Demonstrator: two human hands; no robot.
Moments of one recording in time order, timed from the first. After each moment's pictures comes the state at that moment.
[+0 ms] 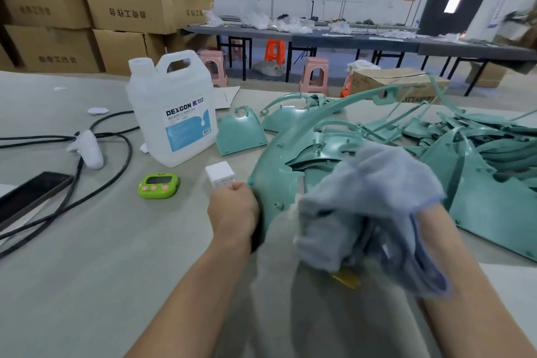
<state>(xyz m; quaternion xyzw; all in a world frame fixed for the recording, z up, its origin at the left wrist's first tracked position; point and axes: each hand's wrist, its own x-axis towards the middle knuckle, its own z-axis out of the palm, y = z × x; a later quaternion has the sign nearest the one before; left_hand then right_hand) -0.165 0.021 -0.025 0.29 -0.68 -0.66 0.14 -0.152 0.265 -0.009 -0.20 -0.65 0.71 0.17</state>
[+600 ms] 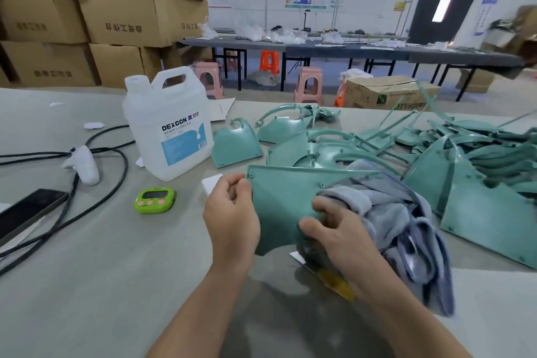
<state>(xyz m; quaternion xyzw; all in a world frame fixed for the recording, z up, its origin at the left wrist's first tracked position) -0.149 0.027 -0.014 0.13 -0.69 -0.64 0.30 -0.130 0.195 -0.024 0.00 -0.75 0.66 0.00</state>
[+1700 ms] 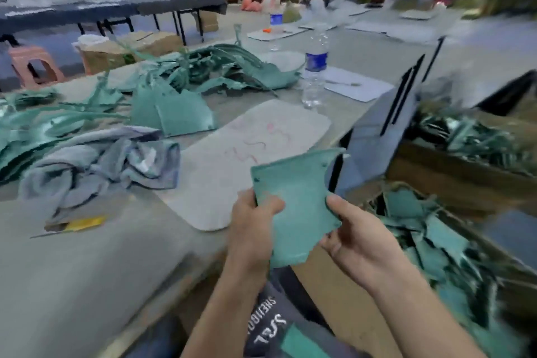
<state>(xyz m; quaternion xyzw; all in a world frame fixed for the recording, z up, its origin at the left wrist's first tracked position) 0.133 0.257 -0.027 -0.20 -0.59 -0.72 -0.32 0.253 0.359 -0.036 -0.26 -0.31 0.89 0.23</state>
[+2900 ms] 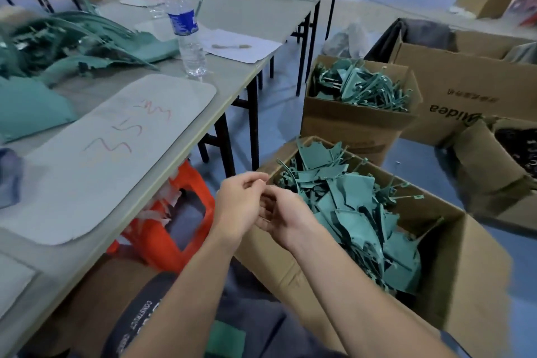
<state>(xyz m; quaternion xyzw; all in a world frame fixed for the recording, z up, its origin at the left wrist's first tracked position) 0.237 0.376 -0.097 -0.34 -0.72 -0.49 -0.34 0.330 0.403 -0.095 -0.44 -0.23 0.81 0.32</state>
